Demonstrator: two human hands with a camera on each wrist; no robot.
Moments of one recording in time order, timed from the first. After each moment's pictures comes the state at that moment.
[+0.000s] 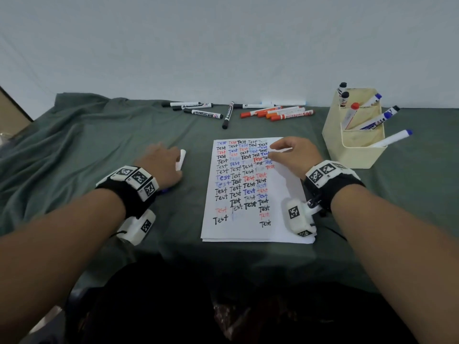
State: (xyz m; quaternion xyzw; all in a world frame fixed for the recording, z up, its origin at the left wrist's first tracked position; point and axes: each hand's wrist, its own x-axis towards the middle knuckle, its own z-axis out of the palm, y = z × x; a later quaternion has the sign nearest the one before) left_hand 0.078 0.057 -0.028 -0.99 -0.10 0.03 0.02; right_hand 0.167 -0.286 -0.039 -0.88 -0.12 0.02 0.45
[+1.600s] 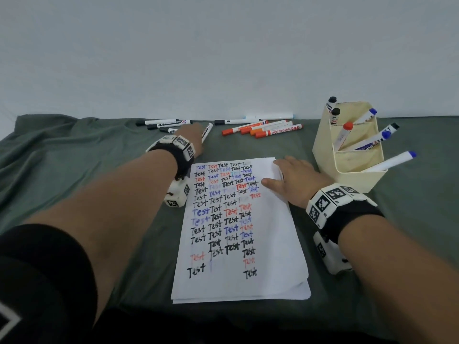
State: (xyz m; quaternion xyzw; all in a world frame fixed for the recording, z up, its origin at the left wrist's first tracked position) left_hand 0.271 -0.019 -0.011 -1.00 -0.06 0.02 0.02; right_hand 0.202 -0.309 -0.042 -0.98 -0.15 0.12 0.11
